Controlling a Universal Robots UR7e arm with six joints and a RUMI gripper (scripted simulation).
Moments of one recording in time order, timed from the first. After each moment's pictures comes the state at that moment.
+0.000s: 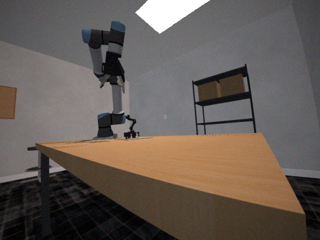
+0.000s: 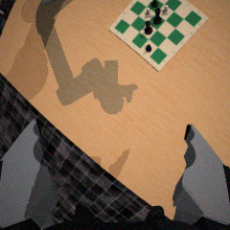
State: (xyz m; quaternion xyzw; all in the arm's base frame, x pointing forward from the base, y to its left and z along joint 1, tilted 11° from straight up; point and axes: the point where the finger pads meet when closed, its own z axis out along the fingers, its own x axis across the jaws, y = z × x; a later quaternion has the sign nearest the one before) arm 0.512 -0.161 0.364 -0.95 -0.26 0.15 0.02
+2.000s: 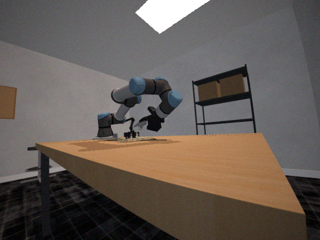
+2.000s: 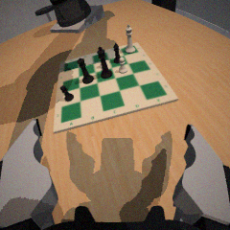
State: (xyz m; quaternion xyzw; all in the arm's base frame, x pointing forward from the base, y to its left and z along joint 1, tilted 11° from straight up) arm 0.585 0.018 0.111 -0.76 -0.45 0.37 0.28
